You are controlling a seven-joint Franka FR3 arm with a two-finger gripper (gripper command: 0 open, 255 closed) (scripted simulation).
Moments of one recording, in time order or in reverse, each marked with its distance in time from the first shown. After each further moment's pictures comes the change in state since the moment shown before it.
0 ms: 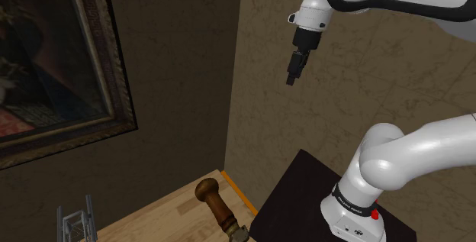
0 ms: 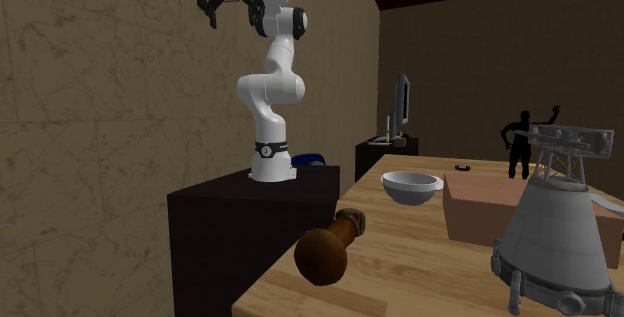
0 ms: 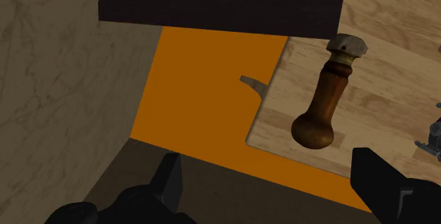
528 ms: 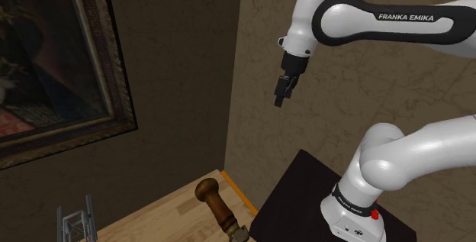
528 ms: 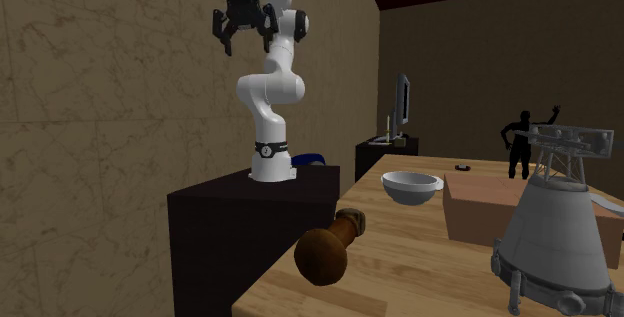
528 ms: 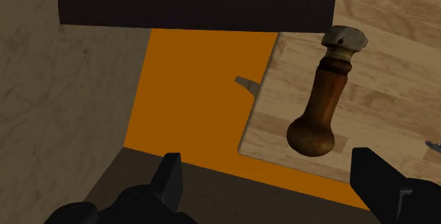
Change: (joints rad) arm 0.012 -0.020 0.077 -0.184 0.056 0.168 0.099
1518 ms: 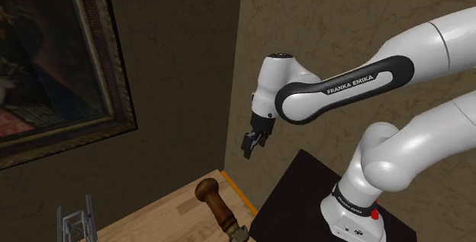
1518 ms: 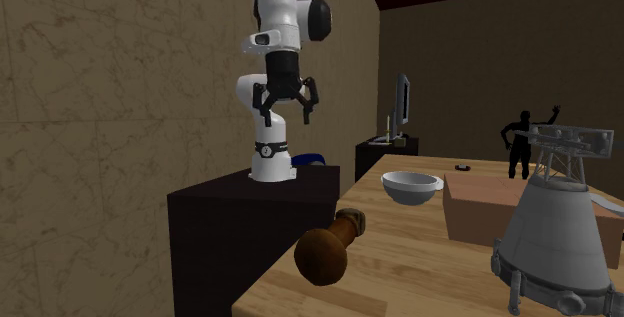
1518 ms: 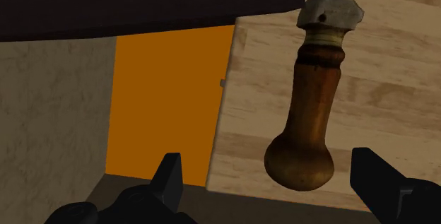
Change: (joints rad) arm 0.067 0.242 0.250 -0.268 0.170 0.533 0.260
